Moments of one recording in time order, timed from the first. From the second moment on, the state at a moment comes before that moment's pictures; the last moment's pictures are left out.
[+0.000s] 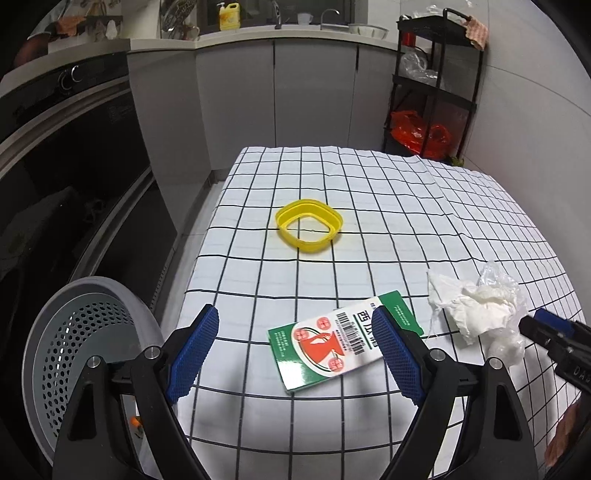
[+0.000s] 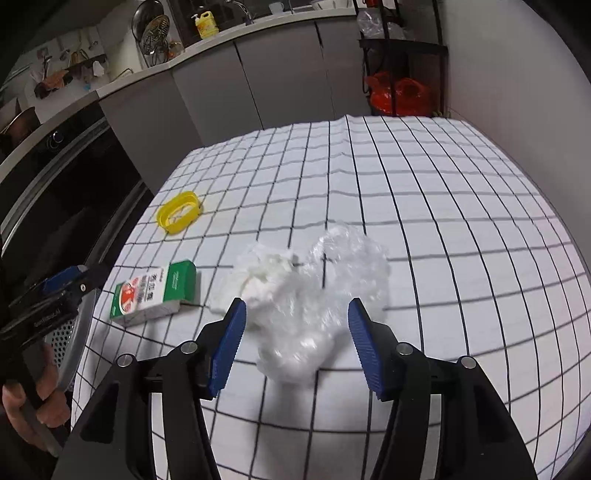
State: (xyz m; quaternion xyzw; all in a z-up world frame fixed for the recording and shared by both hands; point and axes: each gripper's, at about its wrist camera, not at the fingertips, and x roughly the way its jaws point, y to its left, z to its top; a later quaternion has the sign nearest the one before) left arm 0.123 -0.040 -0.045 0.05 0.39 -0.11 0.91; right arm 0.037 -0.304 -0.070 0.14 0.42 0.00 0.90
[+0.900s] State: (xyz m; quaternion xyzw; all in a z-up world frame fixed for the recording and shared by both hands) left arm 0.088 -0.145 -0.062 0.08 0.39 -0.20 0.90; right arm 0.008 -0.390 -0.056 0.25 0.39 -0.03 0.89
